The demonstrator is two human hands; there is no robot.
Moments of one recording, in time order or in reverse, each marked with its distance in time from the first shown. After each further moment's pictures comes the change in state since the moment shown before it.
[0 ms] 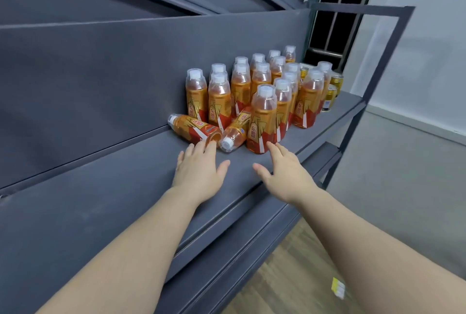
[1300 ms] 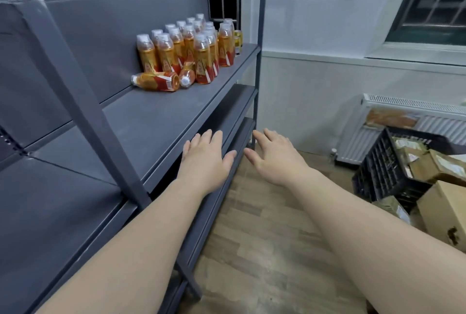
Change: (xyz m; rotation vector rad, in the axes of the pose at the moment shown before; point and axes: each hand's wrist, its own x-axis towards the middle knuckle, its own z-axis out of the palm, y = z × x) left_hand -0.327 -0.056 -0.041 -0.030 -0.101 0.532; right_hand -0.374 -0.149 0.061 -0.142 0.120 0.398
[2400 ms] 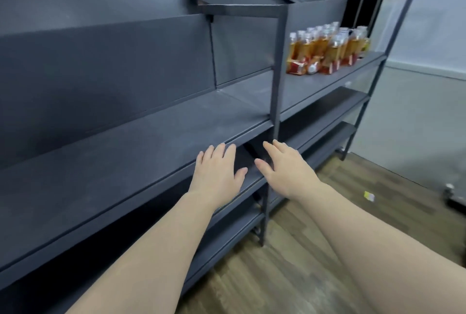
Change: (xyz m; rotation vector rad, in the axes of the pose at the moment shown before) left_hand -0.421 -0.061 -0.072 0.149 0.113 -0.393; right_hand -0.307 -0.199 0.052 0.096 -0.132 -0.439
